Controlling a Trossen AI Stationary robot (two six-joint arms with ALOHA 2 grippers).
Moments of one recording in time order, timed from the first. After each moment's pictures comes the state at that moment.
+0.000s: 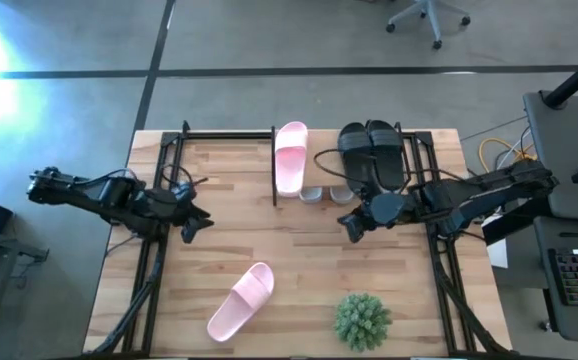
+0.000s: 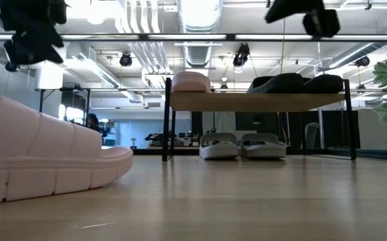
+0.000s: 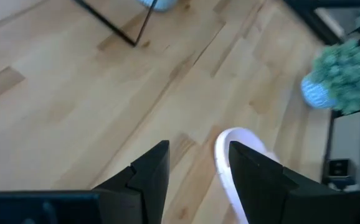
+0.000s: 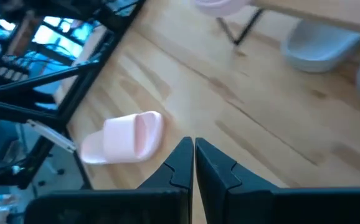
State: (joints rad) left arm -0.22 0.60 0.71 -0.84 -0.21 -0.87; right arm 0.25 1.18 1.07 -0.60 0.28 1.09
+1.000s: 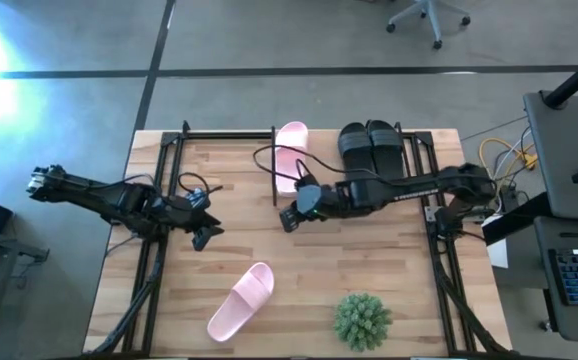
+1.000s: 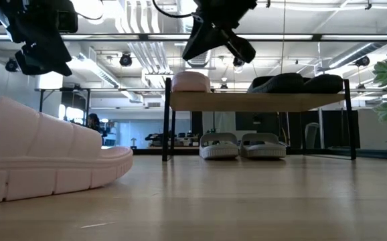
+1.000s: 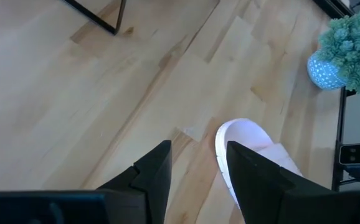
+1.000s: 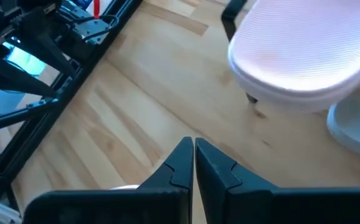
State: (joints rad) left arm -0.22 0.71 0.65 -0.69 -0.17 -0.80; right arm 0.08 1.74 1.45 -0.50 0.29 0.96
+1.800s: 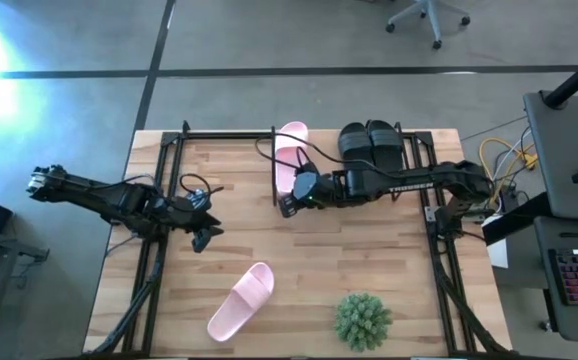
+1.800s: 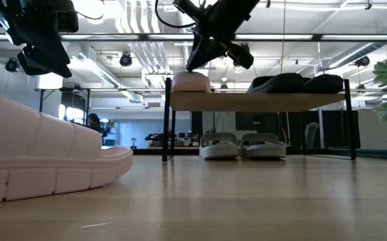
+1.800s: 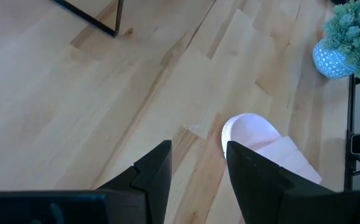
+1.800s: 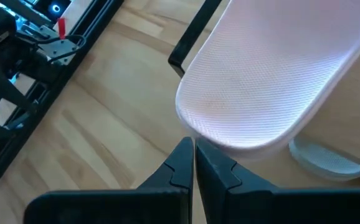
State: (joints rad) left arm -0.22 0.72 0.65 -0.69 -0.17 -0.74; right arm 0.01 1.76 1.48 -0.54 0.31 0.94
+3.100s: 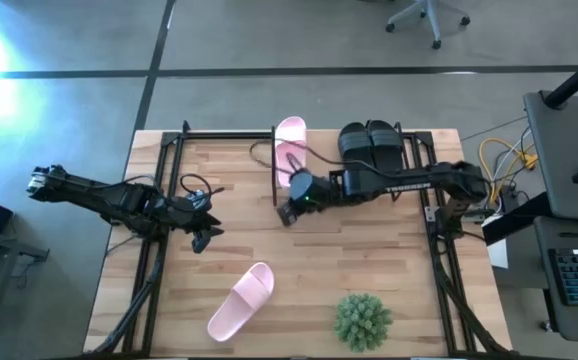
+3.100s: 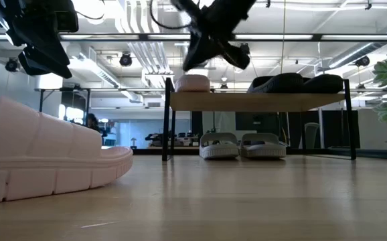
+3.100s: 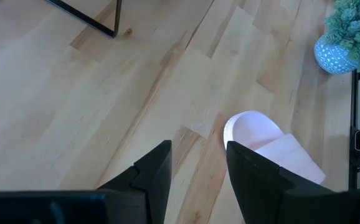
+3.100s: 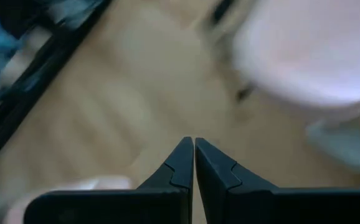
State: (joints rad) left arm -0.22 0.72 0.65 -0.69 -0.17 -0.72; right arm 0.01 1.79 1.53 -0.59 0.18 0.87
